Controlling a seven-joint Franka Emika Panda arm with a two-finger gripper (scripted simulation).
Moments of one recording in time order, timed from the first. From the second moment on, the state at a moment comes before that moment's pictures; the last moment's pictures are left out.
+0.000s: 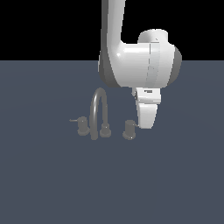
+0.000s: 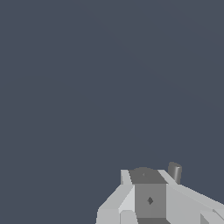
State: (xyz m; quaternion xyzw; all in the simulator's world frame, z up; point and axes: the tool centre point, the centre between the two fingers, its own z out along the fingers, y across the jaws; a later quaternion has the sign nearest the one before) arm -0.027 -0.112 0.069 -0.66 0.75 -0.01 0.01
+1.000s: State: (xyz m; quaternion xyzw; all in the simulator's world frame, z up) arm -0.075 -0.098 0.068 -0.64 0.77 -0.01 0.00
